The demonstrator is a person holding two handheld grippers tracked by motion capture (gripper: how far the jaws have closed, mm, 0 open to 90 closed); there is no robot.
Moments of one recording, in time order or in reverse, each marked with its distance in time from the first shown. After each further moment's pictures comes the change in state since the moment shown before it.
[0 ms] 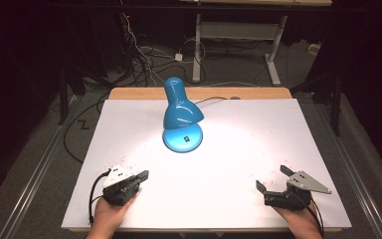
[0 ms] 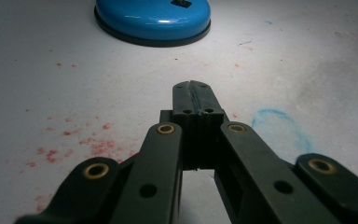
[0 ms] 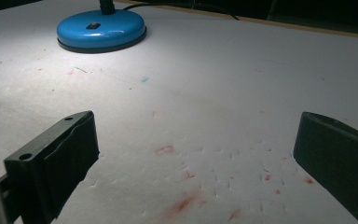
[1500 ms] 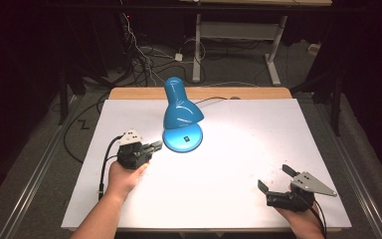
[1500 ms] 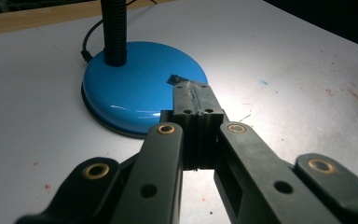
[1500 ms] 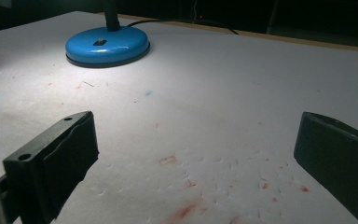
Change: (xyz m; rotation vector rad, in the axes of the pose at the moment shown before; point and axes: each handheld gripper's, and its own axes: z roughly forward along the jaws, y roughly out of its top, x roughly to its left) left arm 0.025 0.086 0.045 -0.003 -0.092 -0.001; right arm -0.001 0.003 -0.008 -0.052 0.014 0.007
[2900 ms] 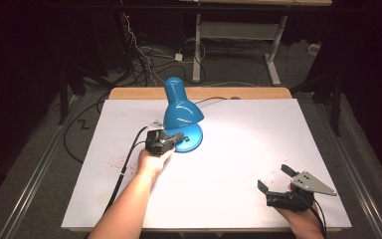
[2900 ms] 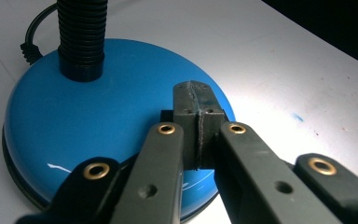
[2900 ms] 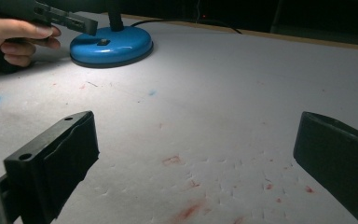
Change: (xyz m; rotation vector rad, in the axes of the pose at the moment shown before) left arm 0.020 0.006 0.099 -0.003 -0.069 -0.113; right arm 0.000 0.001 0.000 0.005 0.013 0.006
